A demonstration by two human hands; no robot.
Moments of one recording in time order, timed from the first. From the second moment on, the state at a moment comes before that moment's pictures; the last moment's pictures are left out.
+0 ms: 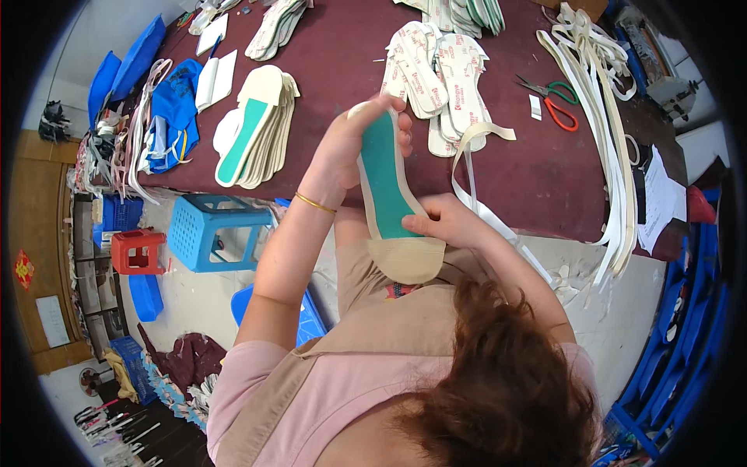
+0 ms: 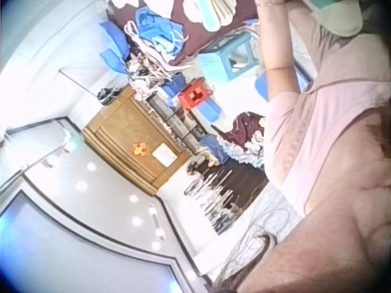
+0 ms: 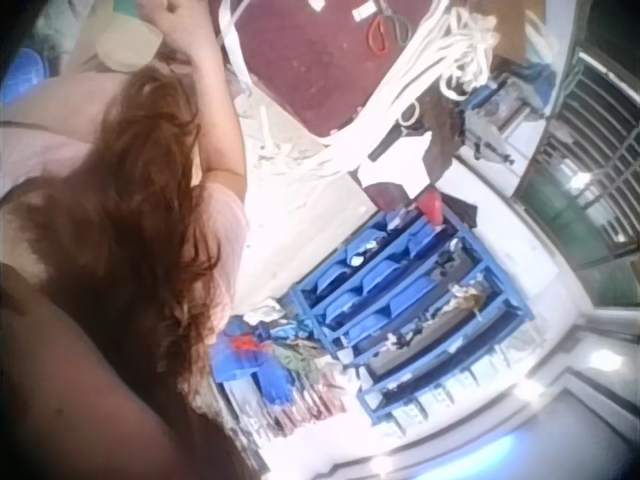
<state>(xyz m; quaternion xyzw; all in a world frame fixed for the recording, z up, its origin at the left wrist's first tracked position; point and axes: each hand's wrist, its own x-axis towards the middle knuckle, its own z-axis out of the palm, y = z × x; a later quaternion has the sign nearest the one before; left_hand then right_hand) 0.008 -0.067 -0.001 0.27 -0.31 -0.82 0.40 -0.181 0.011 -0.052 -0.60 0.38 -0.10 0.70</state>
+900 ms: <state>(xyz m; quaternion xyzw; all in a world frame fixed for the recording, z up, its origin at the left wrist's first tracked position) -0.056 0.009 -0.046 0.35 -0.28 -0.69 0.57 -0.145 -0.044 -0.018 -0.46 0.46 -0.61 0.45</state>
